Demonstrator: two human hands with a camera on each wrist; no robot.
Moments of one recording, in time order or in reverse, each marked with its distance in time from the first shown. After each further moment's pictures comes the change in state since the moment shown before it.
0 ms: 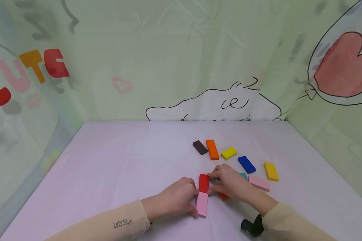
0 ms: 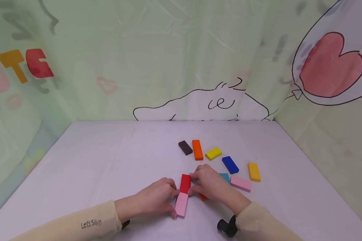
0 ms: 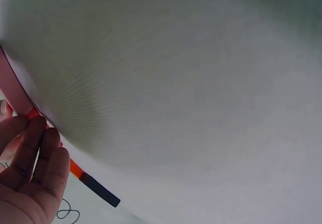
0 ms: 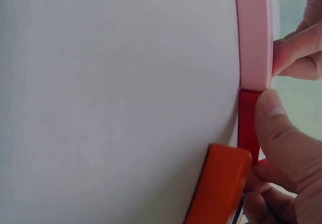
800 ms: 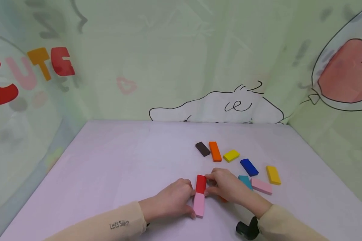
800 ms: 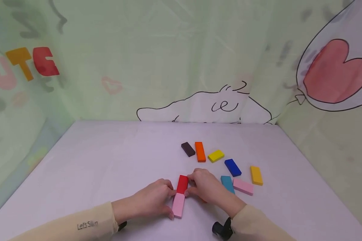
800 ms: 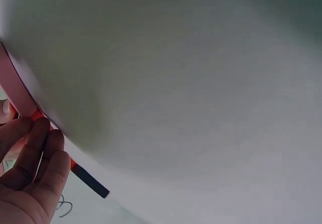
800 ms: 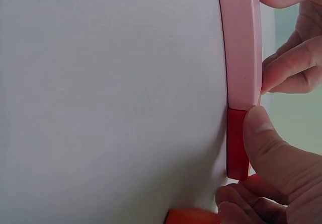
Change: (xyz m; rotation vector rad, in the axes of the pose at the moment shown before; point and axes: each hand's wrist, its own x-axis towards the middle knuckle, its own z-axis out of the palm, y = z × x) left_hand -0.013 -0.007 -0.002 -0.092 -0.011 -0.112; right_hand 0.007 -0.025 0.003 0.064 -0.025 0.080
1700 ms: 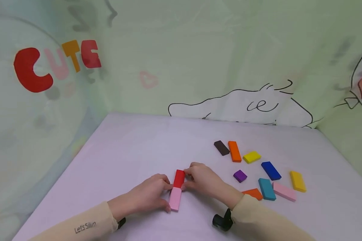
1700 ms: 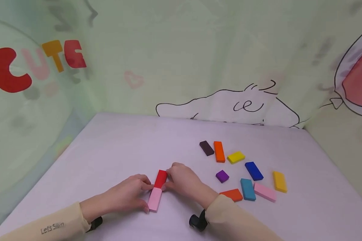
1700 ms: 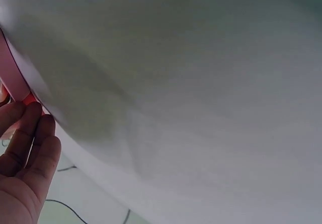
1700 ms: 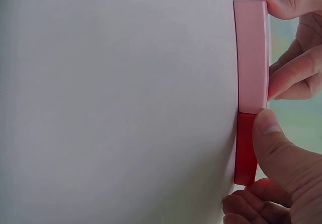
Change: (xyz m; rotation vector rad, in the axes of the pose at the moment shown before) left_hand -0.081 -0.076 -0.016 -0.174 0.071 -0.162; right_hand 0.053 -0.083 0.041 -0.028 0.000 -0.306
